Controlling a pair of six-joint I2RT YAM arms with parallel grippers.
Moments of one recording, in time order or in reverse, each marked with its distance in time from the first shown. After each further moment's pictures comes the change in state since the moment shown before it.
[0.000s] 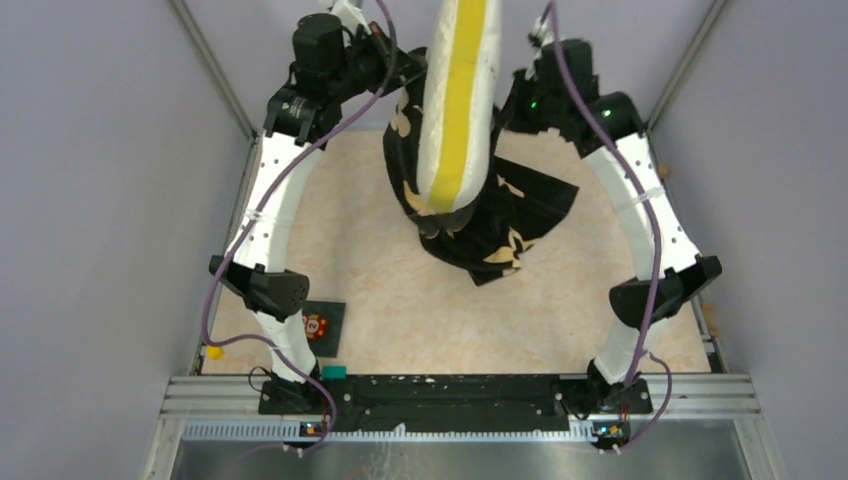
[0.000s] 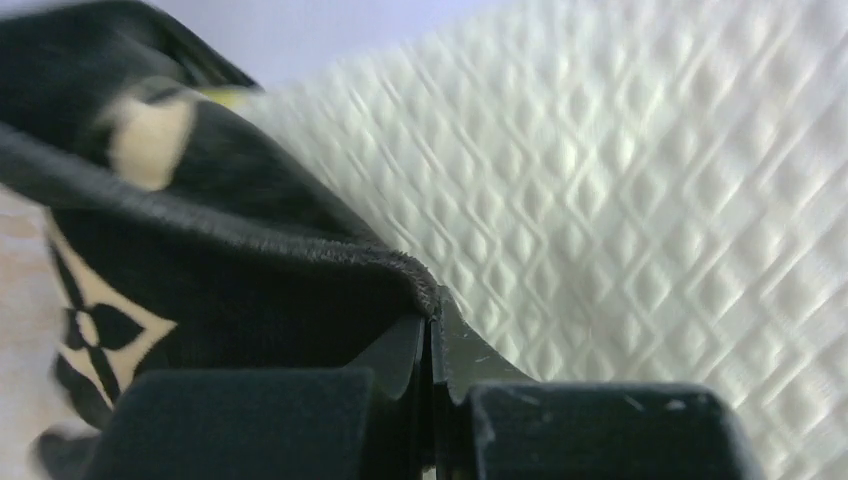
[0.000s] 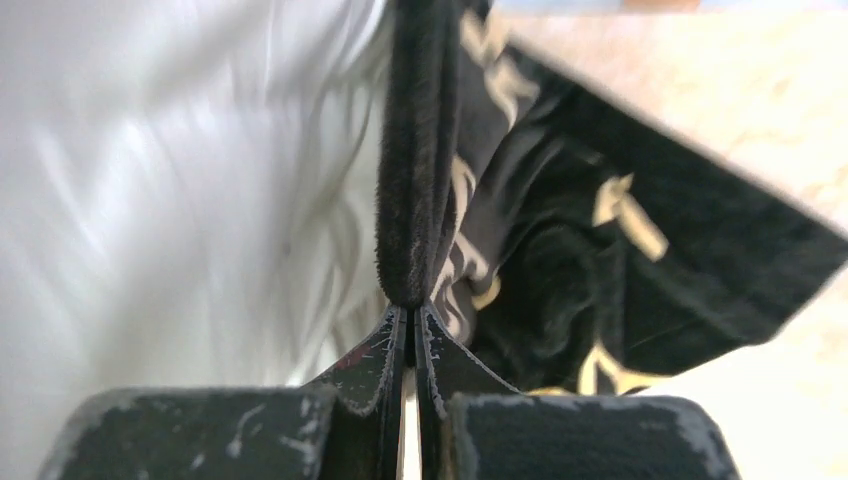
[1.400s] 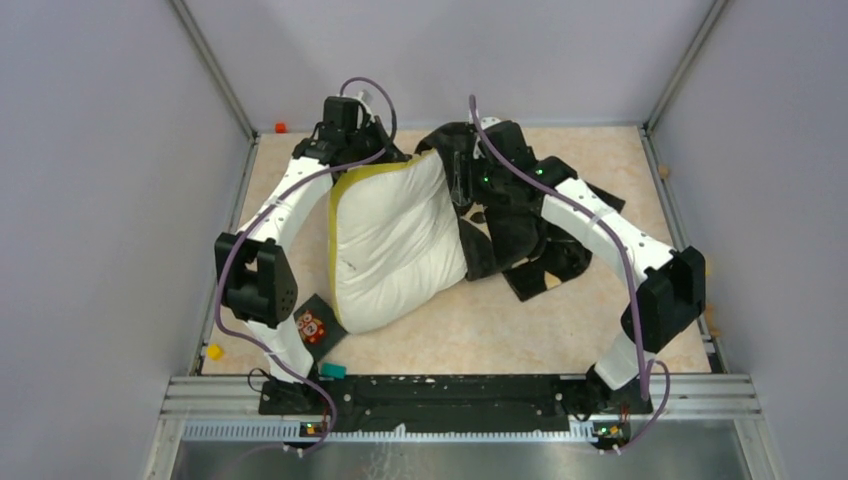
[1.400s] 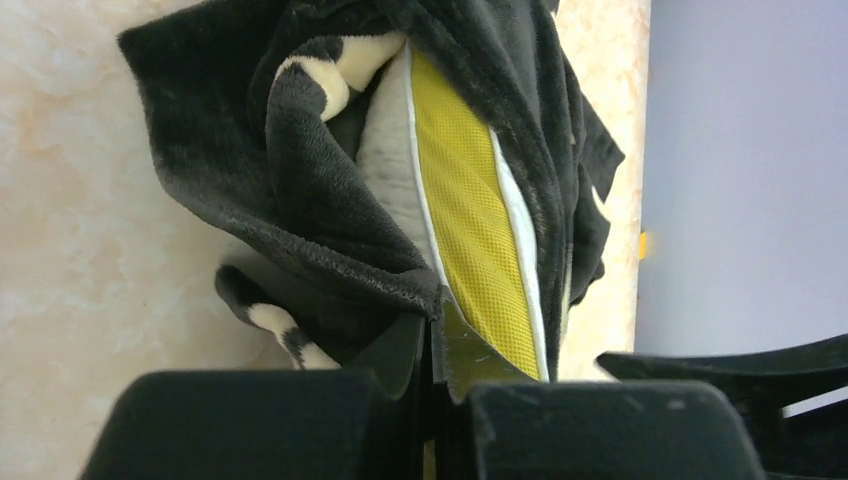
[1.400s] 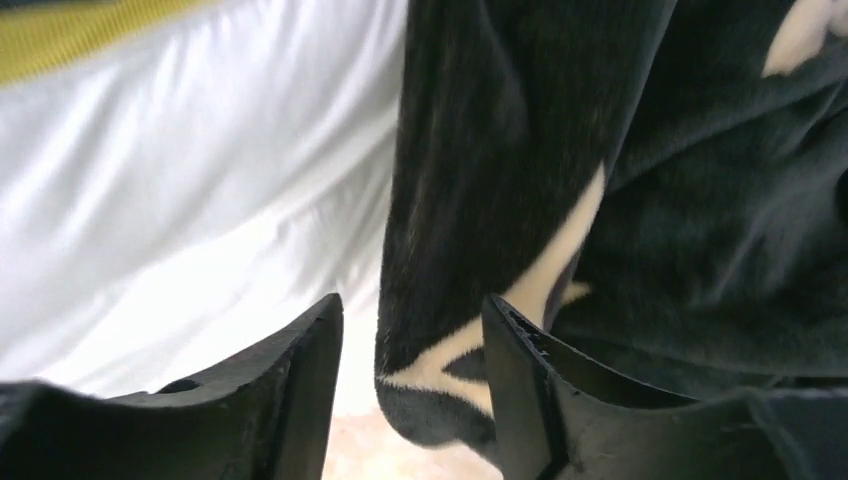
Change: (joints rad) left arm 0.066 -0.060 -0.721 0.161 0.029 0.040; right arm 0.129 -0.076 -0.562 0.325 -0.012 -0.037
